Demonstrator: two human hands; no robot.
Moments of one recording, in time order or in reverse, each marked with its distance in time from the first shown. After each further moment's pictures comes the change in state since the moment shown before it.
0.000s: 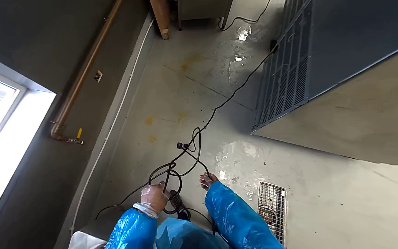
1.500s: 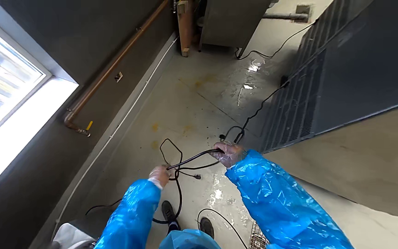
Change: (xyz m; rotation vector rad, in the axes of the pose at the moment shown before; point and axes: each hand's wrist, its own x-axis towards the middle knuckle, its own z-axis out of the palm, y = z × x) left_hand 0.060 -0.005 -0.028 -0.574 0.103 0.027; right_hand -0.119 -0.206 0.004 -1.044 -0.120 -1.475
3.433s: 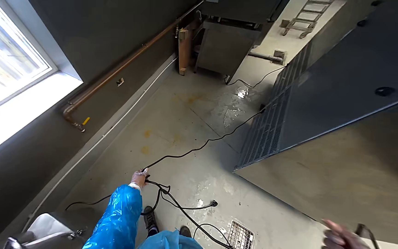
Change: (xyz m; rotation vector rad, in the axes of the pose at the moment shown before) left_hand -0.018 -0.062 0.035 -0.848 0.227 -0.108; right_hand -0.262 0.004 -0.186 1.086 0.445 0.983
